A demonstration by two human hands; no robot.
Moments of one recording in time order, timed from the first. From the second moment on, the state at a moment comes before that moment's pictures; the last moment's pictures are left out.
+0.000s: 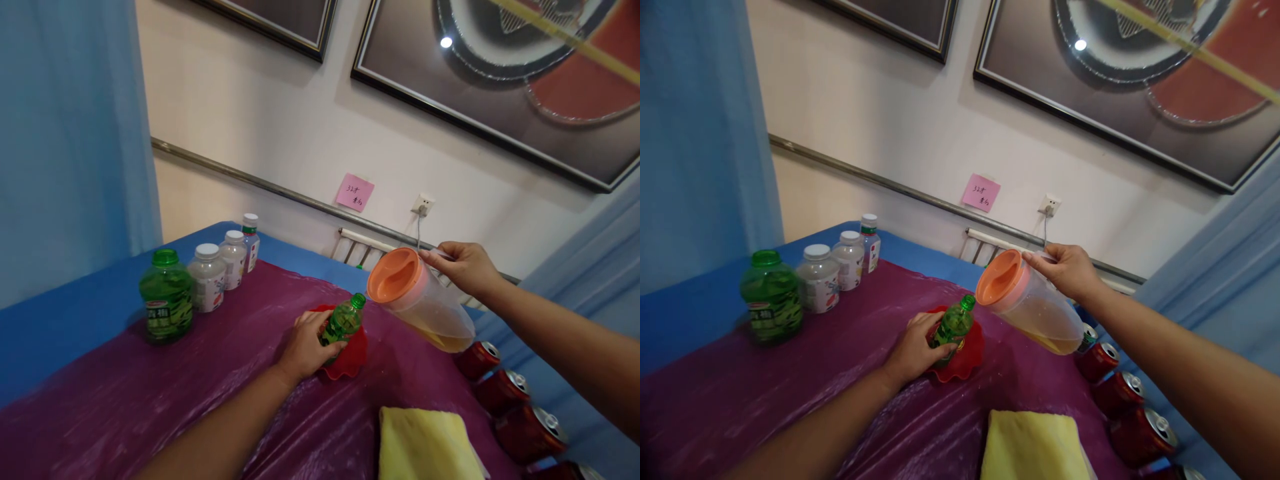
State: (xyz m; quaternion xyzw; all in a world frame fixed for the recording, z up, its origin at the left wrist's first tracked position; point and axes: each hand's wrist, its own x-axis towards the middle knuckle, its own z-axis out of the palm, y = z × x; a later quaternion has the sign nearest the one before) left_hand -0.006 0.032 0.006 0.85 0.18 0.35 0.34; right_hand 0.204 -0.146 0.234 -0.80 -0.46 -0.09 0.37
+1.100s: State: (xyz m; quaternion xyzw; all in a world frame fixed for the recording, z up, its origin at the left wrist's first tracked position) left_hand -0.004 0.033 0.003 0.85 0.17 0.36 0.35; right_hand 0.215 -0.160 0.191 -0.78 -0.39 -0.04 0.48
